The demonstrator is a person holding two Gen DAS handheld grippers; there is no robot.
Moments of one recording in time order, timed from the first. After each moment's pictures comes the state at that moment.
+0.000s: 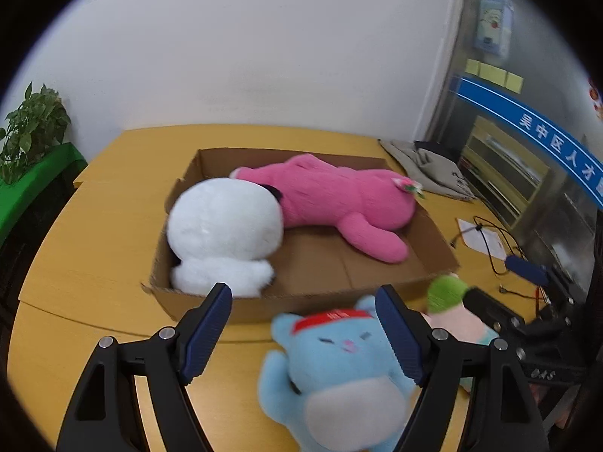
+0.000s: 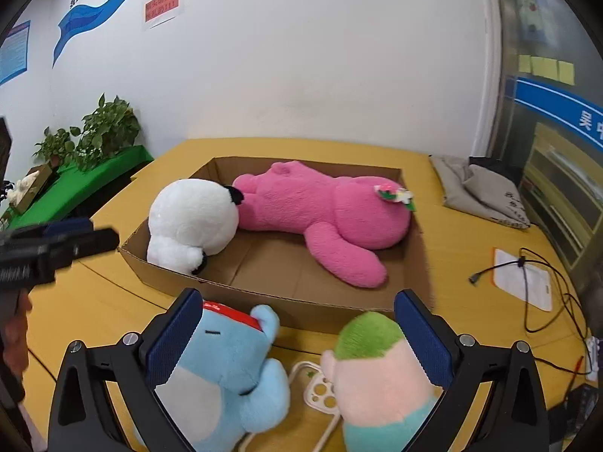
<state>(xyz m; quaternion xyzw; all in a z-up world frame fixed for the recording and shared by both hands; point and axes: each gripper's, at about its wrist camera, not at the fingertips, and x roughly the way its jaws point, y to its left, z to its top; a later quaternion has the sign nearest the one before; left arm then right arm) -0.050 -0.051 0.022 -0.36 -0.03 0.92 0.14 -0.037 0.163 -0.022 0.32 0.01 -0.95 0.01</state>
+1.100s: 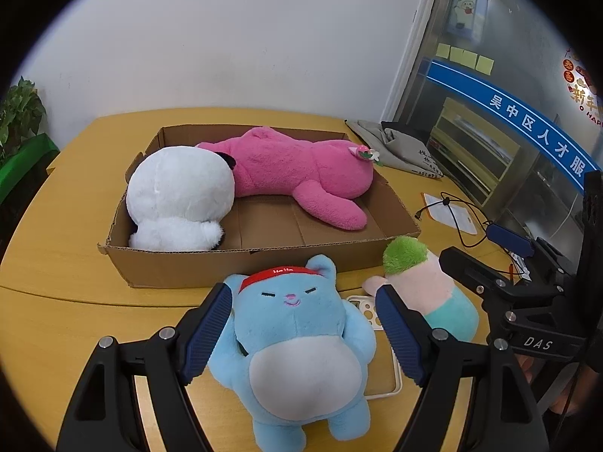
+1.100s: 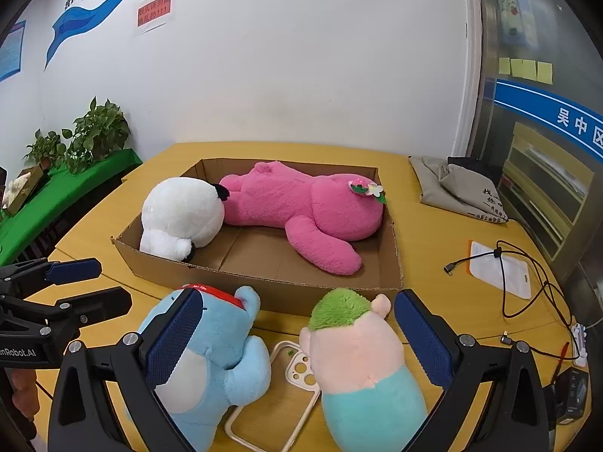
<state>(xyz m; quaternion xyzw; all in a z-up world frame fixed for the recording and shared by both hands) -0.029 -0.025 -0.005 -0.38 -0.04 0.90 0.19 -0.017 0.175 -0.024 0.31 0.01 -0.95 -0.01</state>
